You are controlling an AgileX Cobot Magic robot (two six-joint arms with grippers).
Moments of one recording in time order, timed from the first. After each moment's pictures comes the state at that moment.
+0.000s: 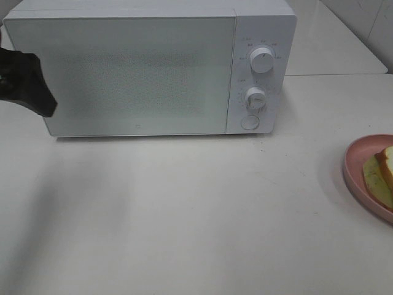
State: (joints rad) left arm -0.25 1.39 -1.07 -0.20 0.93 0.10; right arm -0.03 0.00 -0.50 0.02 1.05 0.00
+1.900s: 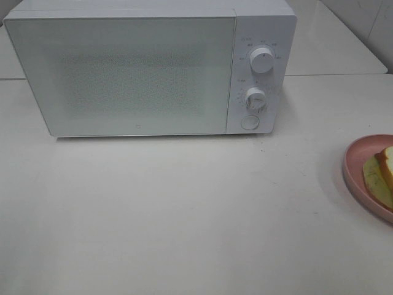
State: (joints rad) left arm -0.02 0.16 -0.50 -0.09 1.03 0.06; right arm -0.03 0.00 -0.50 0.02 1.05 0.00
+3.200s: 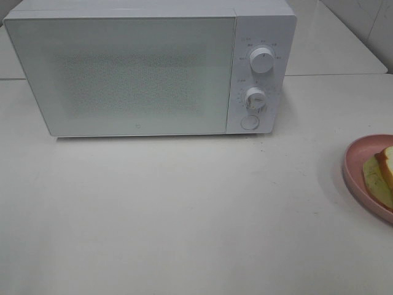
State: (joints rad) left arm 0.01 0.00 -0.50 -0.08 1.03 0.06; right arm -0.03 0.00 -0.50 0.02 1.05 0.00
